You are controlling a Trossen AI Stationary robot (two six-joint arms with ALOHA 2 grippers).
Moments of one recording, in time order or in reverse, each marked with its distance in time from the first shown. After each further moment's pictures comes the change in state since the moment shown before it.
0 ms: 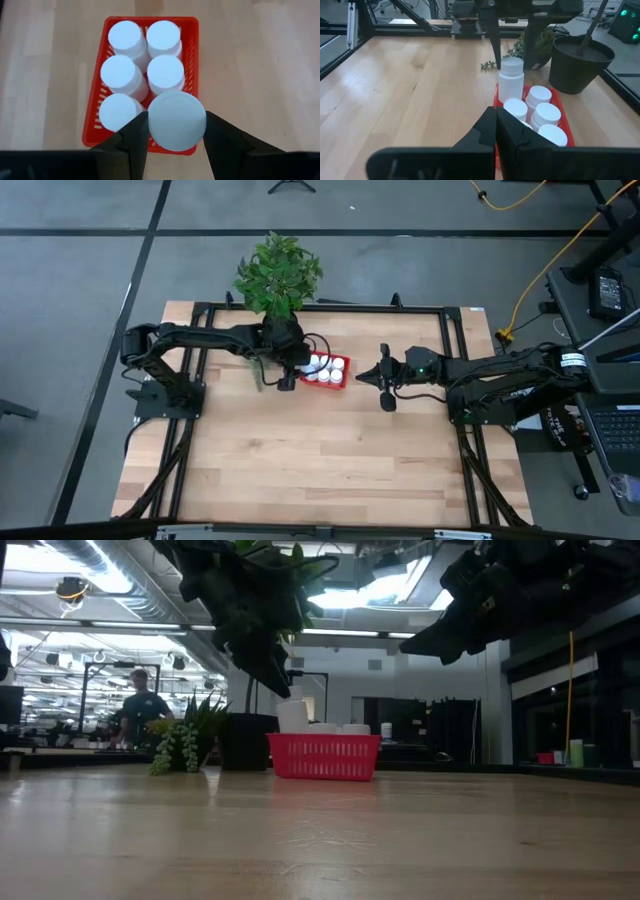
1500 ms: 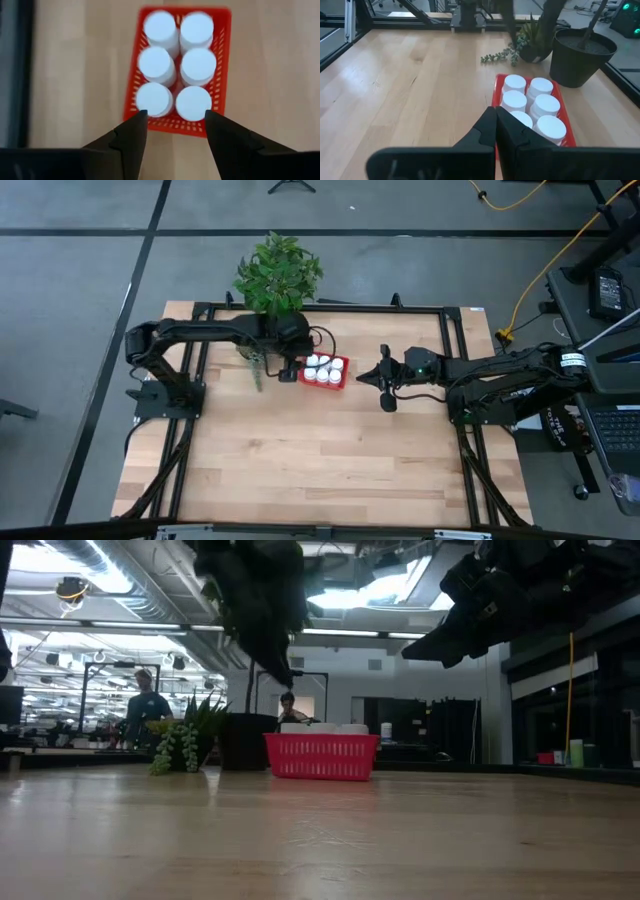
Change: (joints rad) left arm 0.007 0.045 0.191 -0.249 -0.111 0.019; right arm 0.000 0.000 0.000 -0.030 0.001 -0.004
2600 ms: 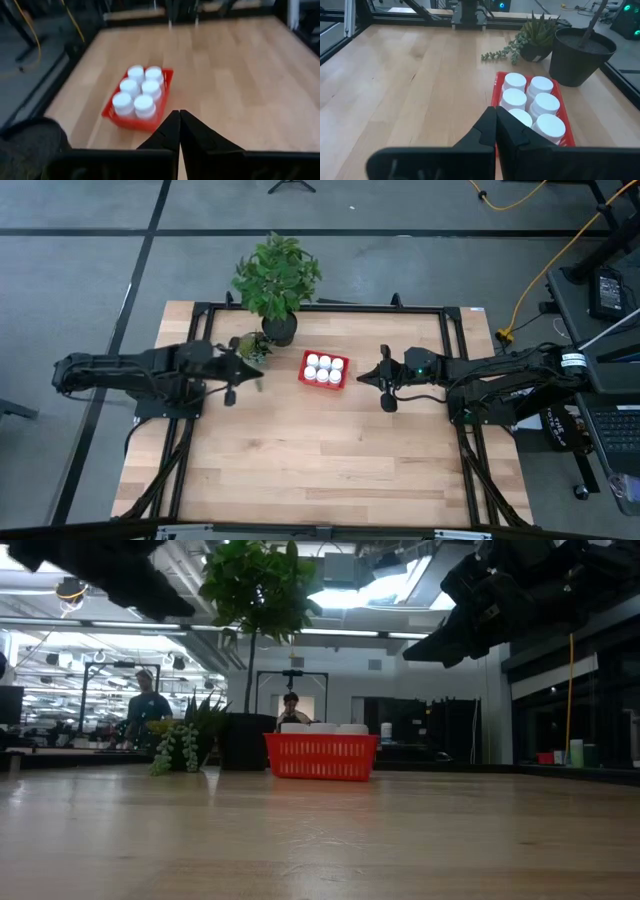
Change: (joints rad) left arm -0.189 -0.998 -0.716 0.322 -0.045 -0.270; right arm 0.000 -0.003 0.000 -0.014 0.000 -0.021
